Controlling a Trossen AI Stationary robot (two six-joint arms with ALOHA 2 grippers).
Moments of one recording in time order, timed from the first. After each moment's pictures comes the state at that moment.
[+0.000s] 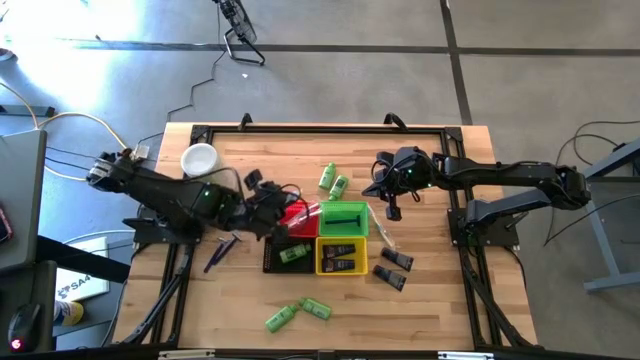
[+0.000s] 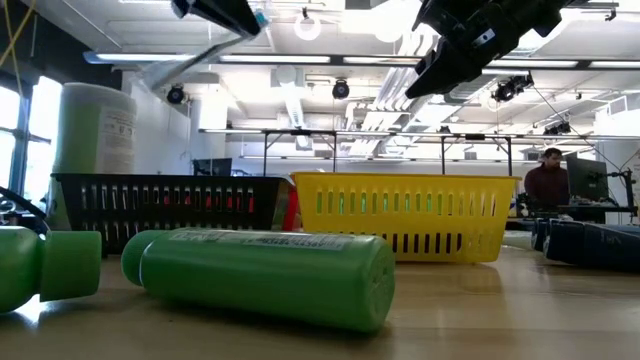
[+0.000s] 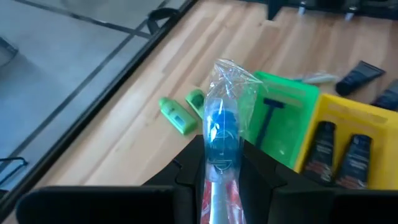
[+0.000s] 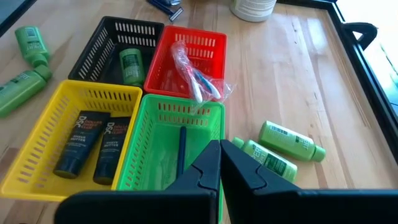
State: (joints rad) left arm -0.31 1.31 1.23 -0.72 -0.74 -0.48; right arm -0.21 1.15 0.82 -0.28 -0.19 -0.24
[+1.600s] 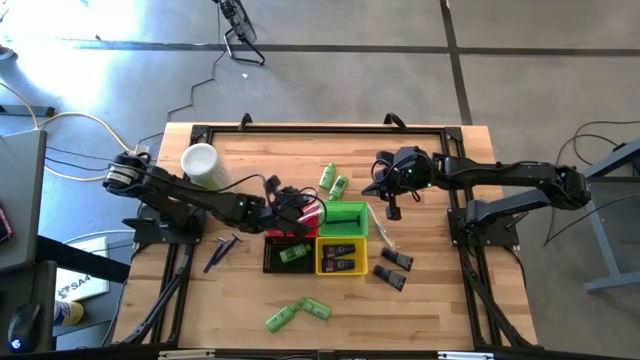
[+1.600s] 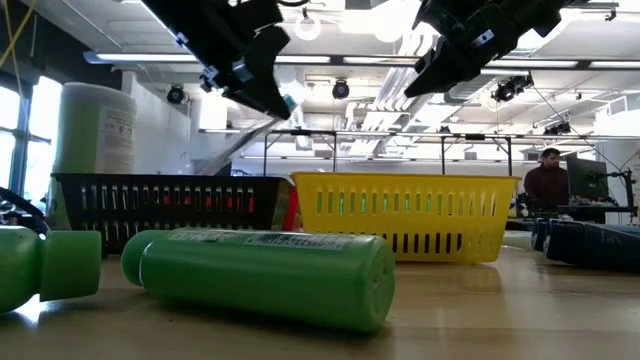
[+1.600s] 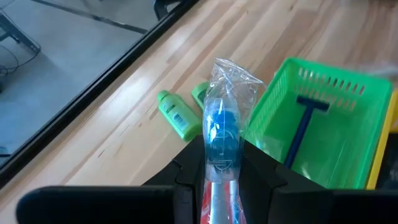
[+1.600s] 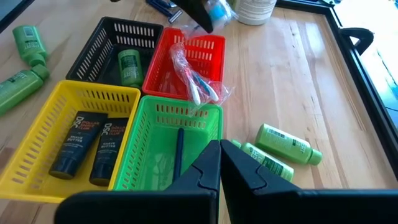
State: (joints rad) left arm -0.19 1.48 0.98 -0.21 -0.76 -0.38; right arm -0.21 1.15 0.82 -0.27 -0.19 -0.26
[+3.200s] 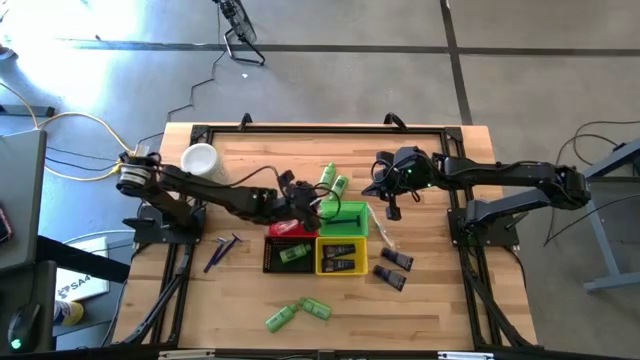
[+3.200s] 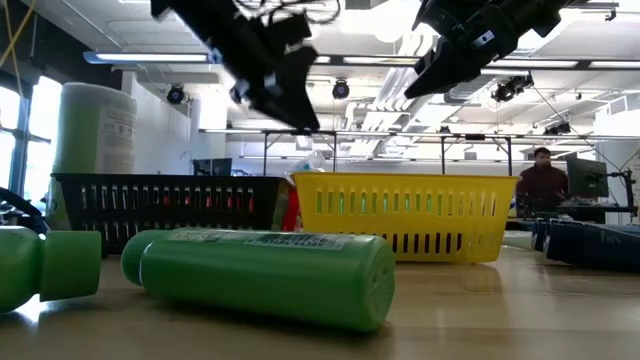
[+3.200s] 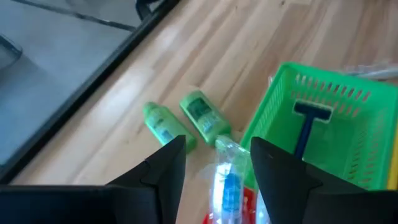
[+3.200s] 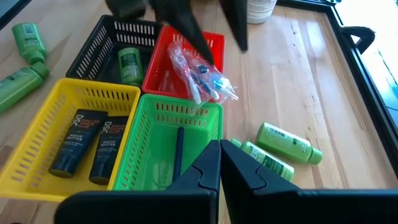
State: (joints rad) left arm -0.10 1.57 1.06 -0.17 -0.64 -0.27; right arm -0.21 1.15 0.82 -0.27 -0.19 -0.26
